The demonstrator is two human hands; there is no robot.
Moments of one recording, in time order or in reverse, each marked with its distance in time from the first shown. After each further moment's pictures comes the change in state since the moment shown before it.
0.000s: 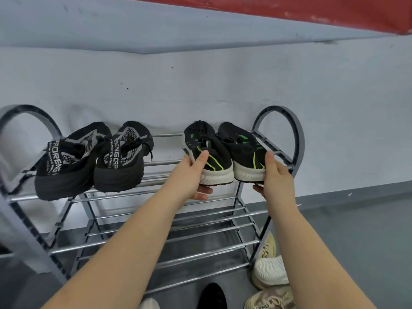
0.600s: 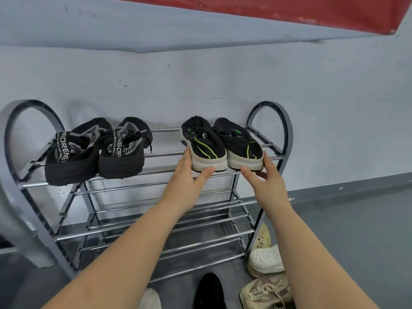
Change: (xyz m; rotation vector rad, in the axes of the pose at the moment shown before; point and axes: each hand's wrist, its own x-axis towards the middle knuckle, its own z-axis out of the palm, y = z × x) left_hand -0.010 -0.039 0.004 0.438 0.079 0.348; right_hand -0.019 0.015 -0.021 -0.318 -0.164 -0.165
